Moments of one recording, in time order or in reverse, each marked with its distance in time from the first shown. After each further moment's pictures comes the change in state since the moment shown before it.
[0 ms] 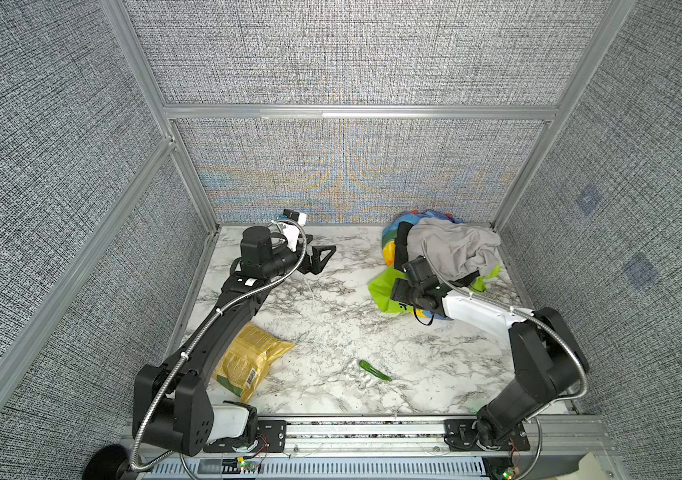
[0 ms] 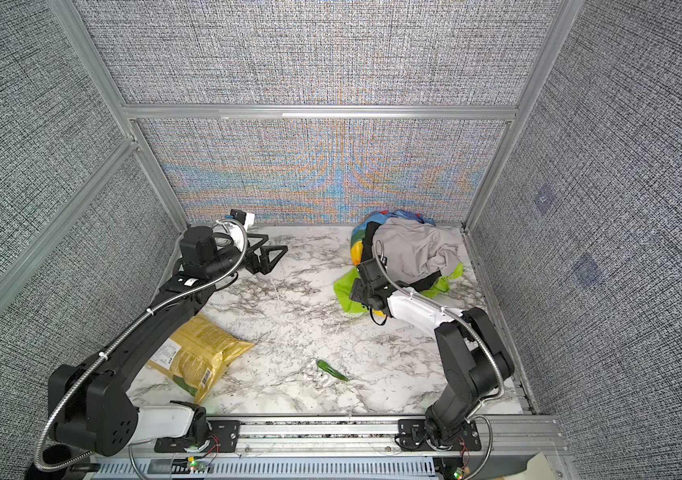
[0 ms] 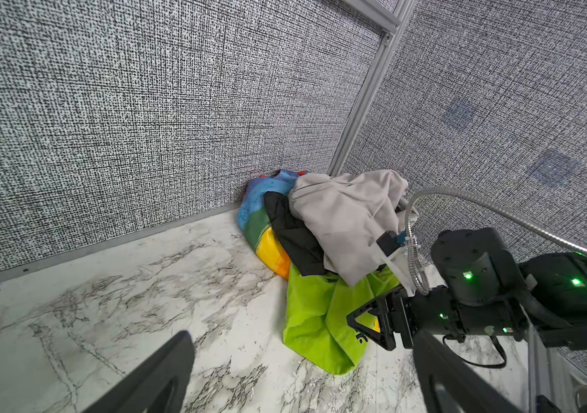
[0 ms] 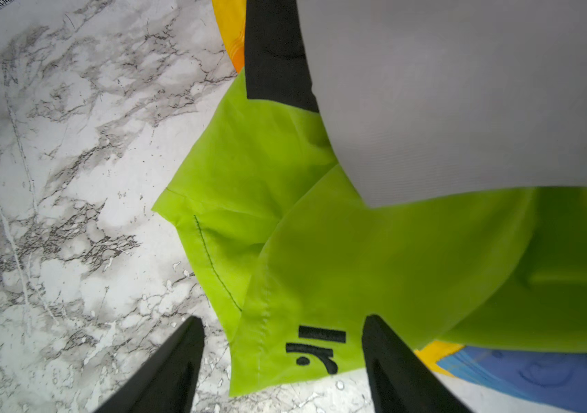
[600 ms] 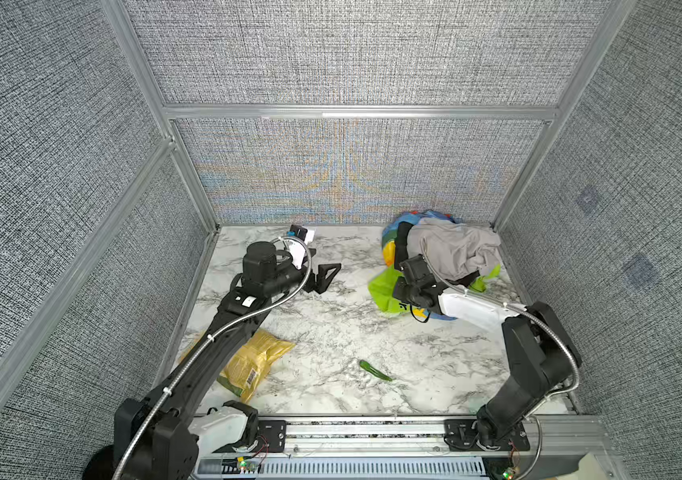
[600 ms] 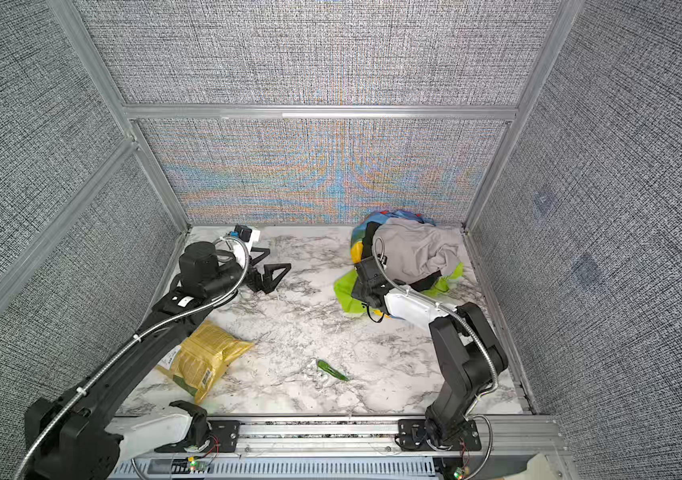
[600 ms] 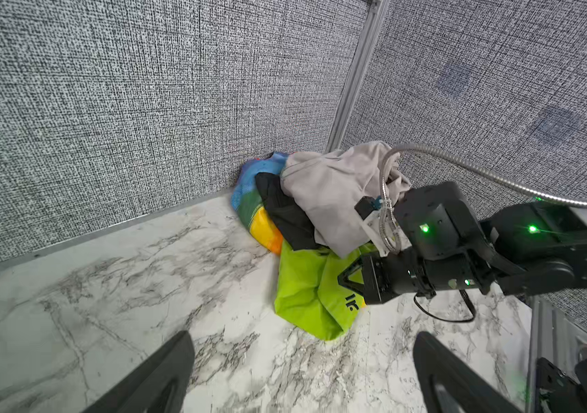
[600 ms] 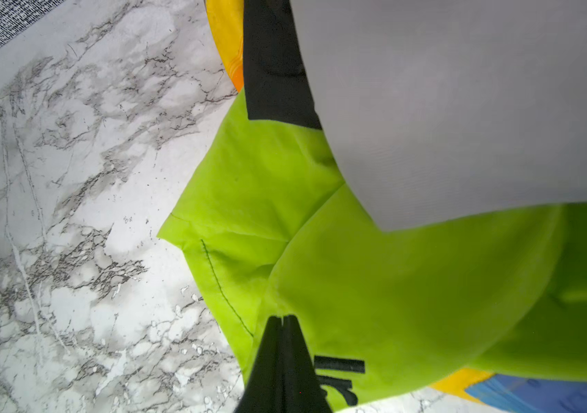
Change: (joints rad) left arm -0.095 -0.202 -0.125 -0.122 -0.111 0.068; right arm 0.001 0.026 0.016 0.032 0.018 0.047
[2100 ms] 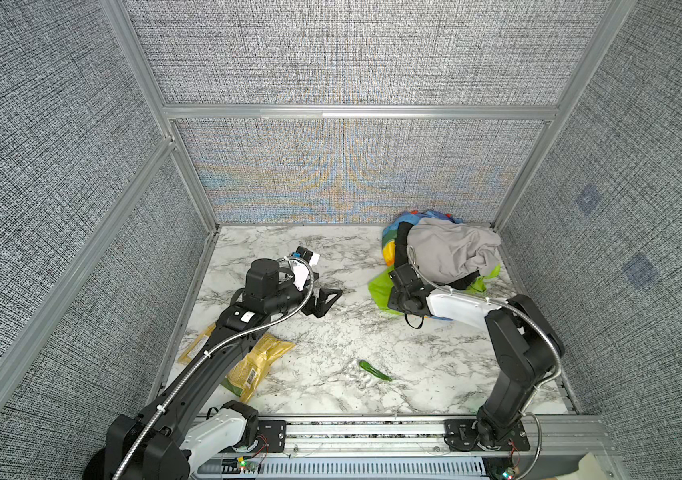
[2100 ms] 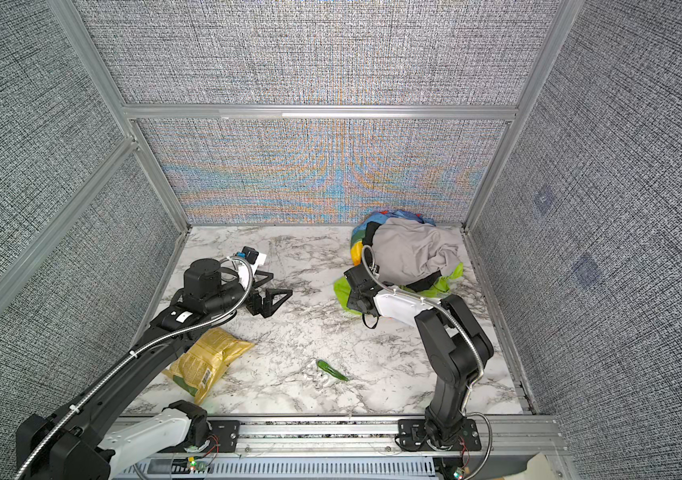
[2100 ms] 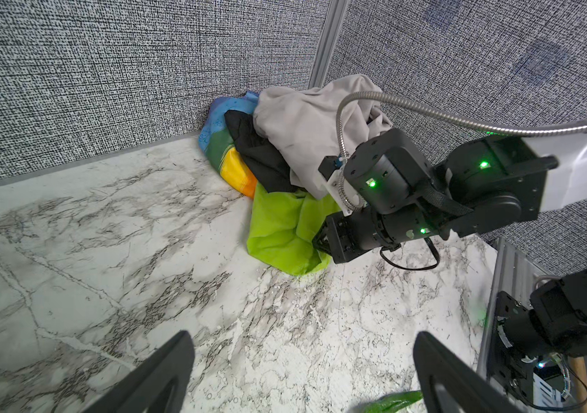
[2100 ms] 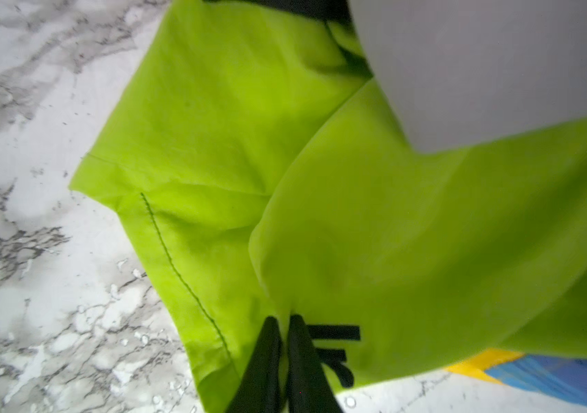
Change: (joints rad) left arm -0.031 -0.056 -0.087 -0.113 0.044 0.036; right arm 0.055 0.074 0.021 -0.082 0.051 0.010
